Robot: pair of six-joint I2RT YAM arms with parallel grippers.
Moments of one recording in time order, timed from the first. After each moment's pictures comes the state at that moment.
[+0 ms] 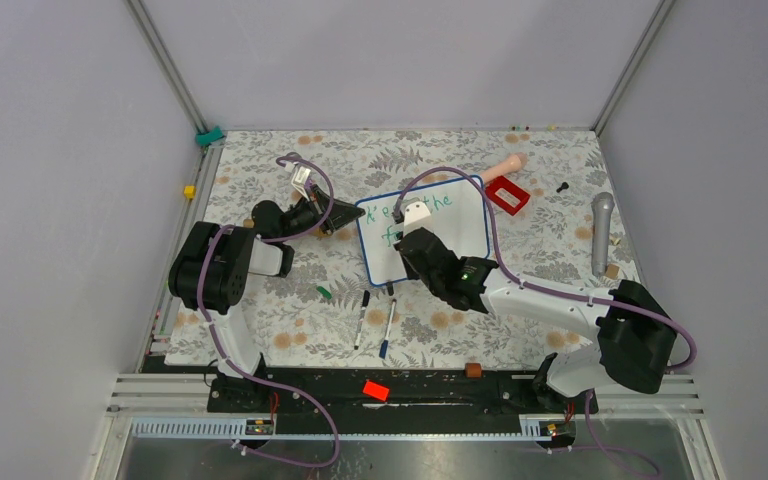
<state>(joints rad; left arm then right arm) -0.16 1.86 0.67 1.43 0.96 -0.86 0.99 1.43 0.92 -0.13 0.50 0.28</state>
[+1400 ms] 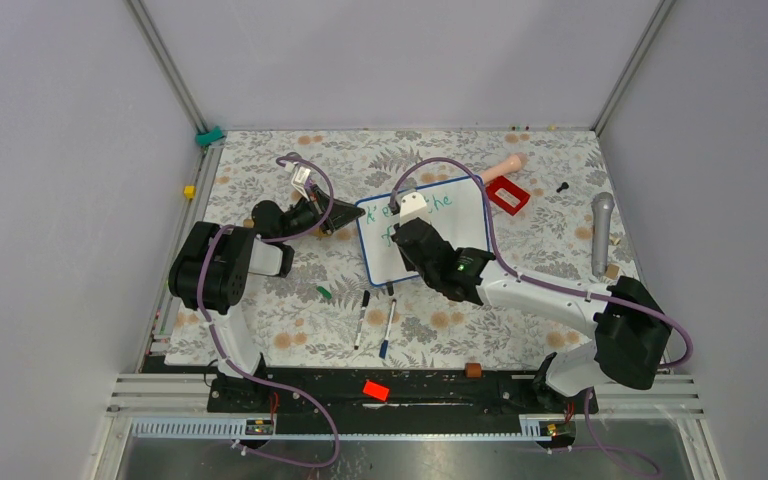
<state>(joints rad) -0.16 1.86 0.67 1.43 0.96 -0.86 0.98 1.46 1.00 -0.19 0.54 0.24</state>
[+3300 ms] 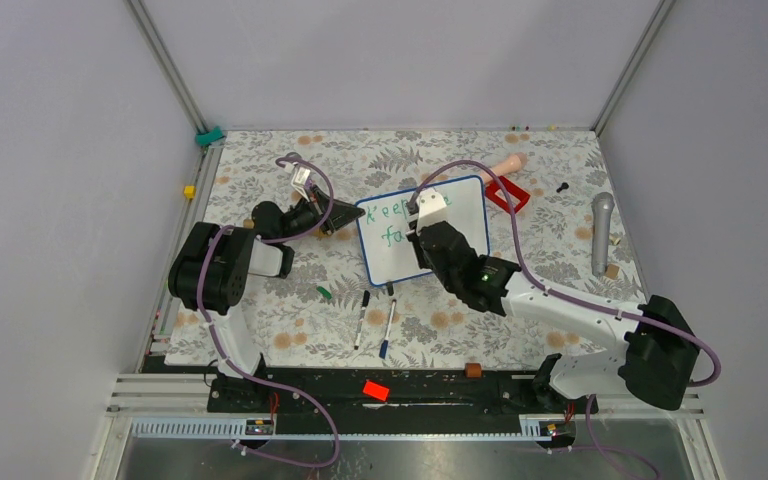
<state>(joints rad) -0.16 1.86 0.67 1.43 0.95 -0.86 0.95 1.30 0.90 -0.08 0.53 0.16</state>
